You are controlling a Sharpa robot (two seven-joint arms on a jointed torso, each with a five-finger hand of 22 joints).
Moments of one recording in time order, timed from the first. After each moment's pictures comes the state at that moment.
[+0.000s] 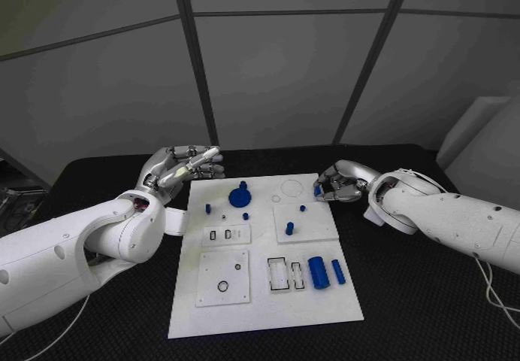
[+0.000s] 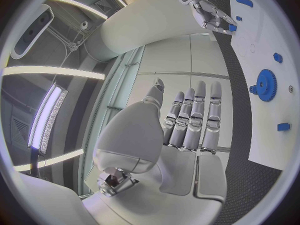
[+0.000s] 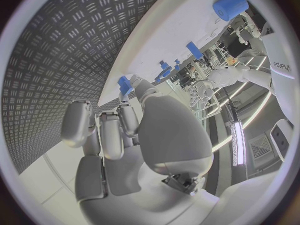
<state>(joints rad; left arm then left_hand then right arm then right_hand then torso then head) 1.10 -0.91 0.16 1.60 -0.16 -0.37 0.42 1.36 0.05 -0.05 0.00 0.06 0.93 0.21 0.08 0.07 1.03 0.16 0.07 0.07 1.03 0.12 0.24 0.35 0.13 0.81 0.23 0.53 0.26 1.19 -0.78 0.05 1.21 -1.25 -0.23 0.10 1.37 -0.08 0.18 0.05 0.23 0.94 0.16 0.13 0.08 1.35 0.07 1.32 1.29 1.47 -0.01 1.47 1.31 0.09 1.37 0.10 1.36 1.16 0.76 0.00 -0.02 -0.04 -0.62</state>
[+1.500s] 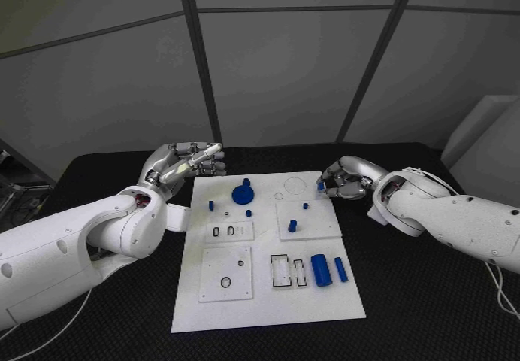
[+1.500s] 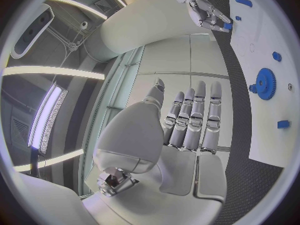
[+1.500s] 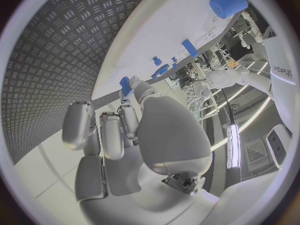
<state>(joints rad) 1.10 -0.92 0.16 1.61 -0.16 -0.37 0.42 1.37 0.06 -0.05 0.00 0.06 0.93 0.21 0.08 0.07 1.03 0.16 0.07 0.07 1.03 0.12 0.24 0.35 0.13 0.81 0.23 0.53 0.25 1.19 -0.83 0.06 1.33 -1.29 -0.29 0.05 1.40 0.00 0.22 0.05 0.18 1.02 0.13 0.17 0.09 1.37 0.05 1.32 1.30 1.47 -0.02 1.48 1.31 0.09 1.38 0.08 1.37 1.18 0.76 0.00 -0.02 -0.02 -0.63</state>
